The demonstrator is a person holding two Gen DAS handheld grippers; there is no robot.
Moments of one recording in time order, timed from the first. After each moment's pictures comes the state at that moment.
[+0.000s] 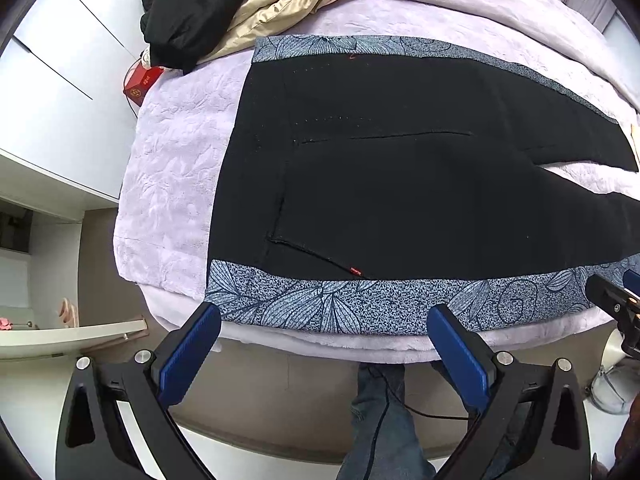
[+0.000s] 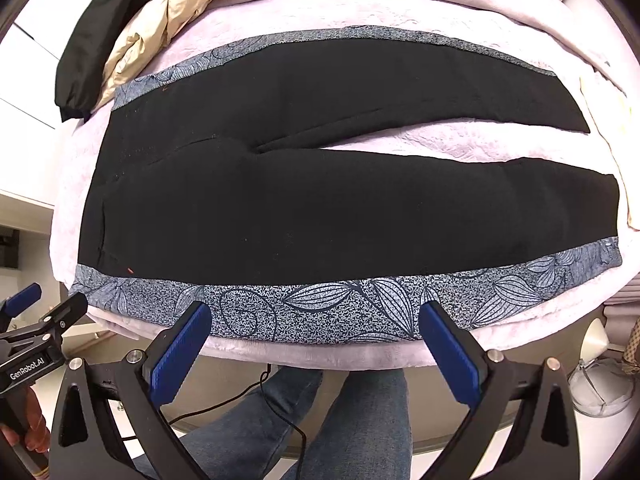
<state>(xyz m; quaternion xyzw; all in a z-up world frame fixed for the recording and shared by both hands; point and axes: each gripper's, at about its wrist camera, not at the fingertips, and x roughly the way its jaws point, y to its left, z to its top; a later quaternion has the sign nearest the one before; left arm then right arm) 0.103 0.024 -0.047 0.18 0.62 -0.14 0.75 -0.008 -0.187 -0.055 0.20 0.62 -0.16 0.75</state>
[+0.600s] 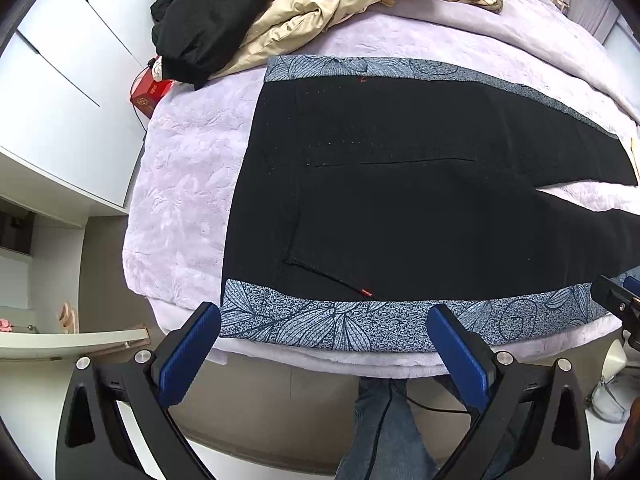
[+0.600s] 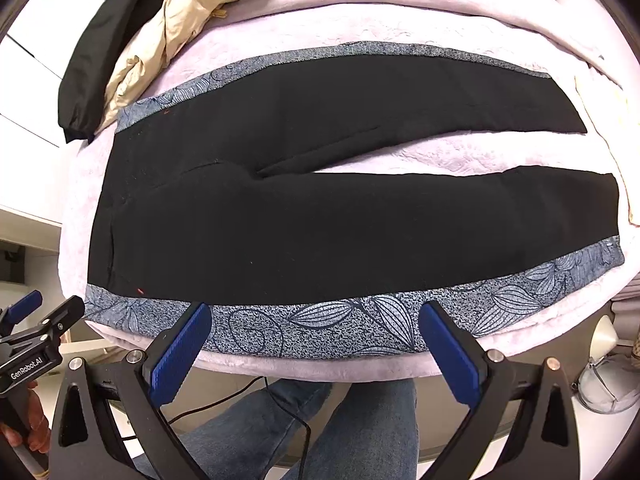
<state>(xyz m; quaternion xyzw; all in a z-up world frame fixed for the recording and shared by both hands) 0.113 0.032 -0.037 0.17 0.60 -0.14 0.77 -0.006 -0.191 -0.046 0.22 0.59 -0.16 0.76</state>
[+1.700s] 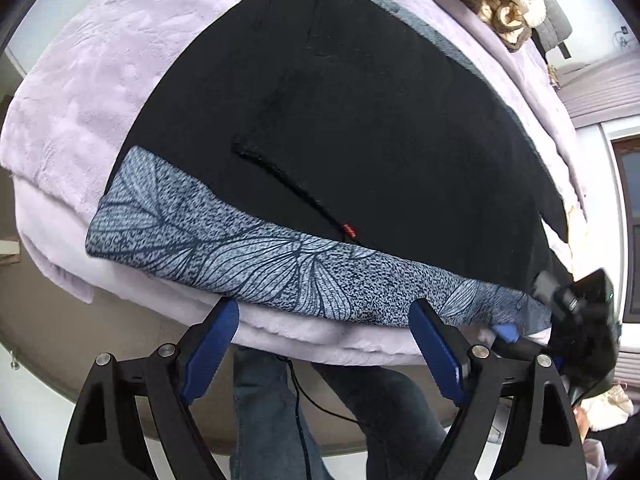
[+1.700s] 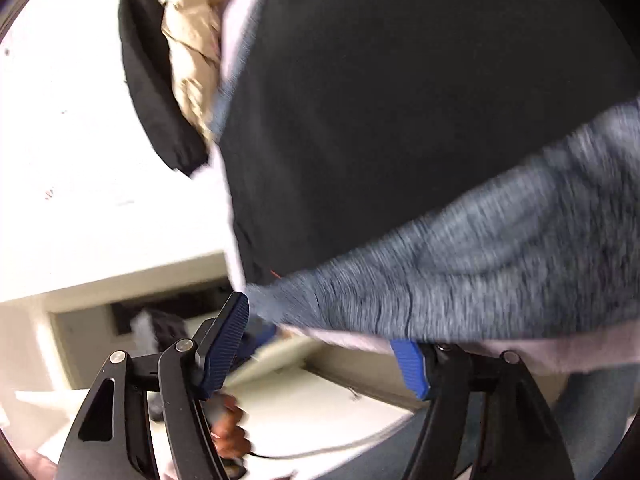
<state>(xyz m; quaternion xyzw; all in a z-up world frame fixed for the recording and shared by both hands) 0.107 0.085 -0.133 -0.08 0.68 -0.21 0.69 -0.012 -0.190 -0.167 0.60 0.45 0.08 0.65</state>
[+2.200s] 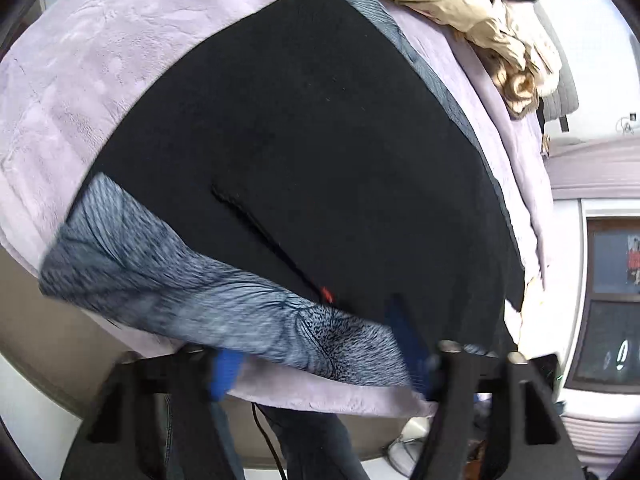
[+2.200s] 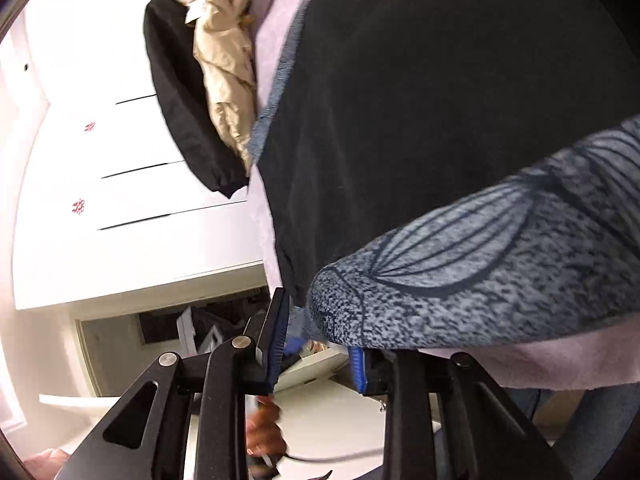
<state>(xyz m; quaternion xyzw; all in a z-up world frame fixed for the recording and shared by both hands) 0.146 0.084 -0.140 -0.22 0.68 -0.19 0.68 -0.010 -0.207 -0.164 0.63 0.43 0.08 0.64</state>
